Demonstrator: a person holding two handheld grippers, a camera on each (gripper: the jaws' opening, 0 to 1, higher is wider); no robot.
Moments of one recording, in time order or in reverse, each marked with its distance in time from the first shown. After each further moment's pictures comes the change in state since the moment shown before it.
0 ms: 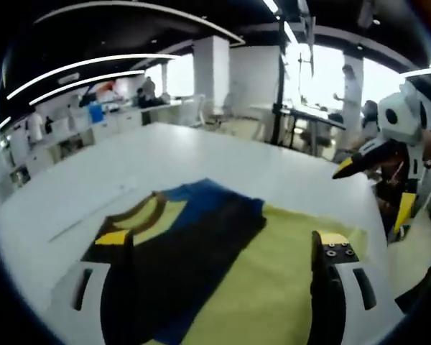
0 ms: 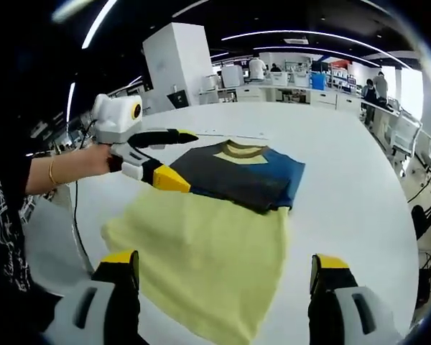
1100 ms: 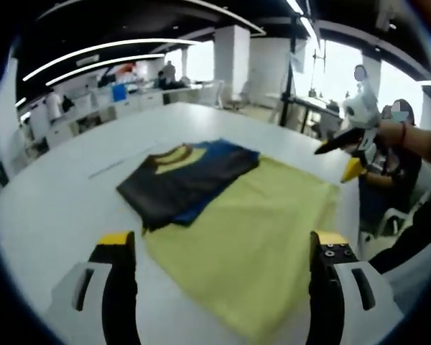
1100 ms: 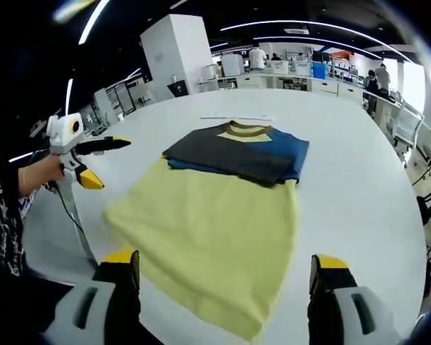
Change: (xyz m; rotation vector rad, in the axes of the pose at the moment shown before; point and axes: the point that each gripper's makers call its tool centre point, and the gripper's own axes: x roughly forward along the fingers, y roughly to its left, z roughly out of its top) left arm -0.148 -0.008 -0.084 -0.092 0.096 0.104; right arm 0.001 0.017 -0.039 0.012 0.066 0.005
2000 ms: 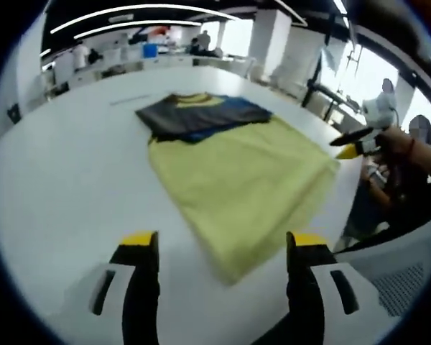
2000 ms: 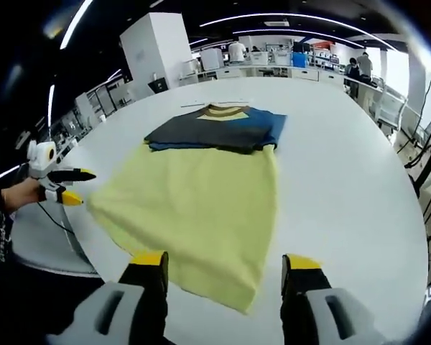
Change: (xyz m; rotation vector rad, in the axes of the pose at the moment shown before) left arm -0.034 -0.021 -0.096 -0.261 0.158 0.059; right arm -0.005 -0.019 -0.050 0.082 0.048 -0.094
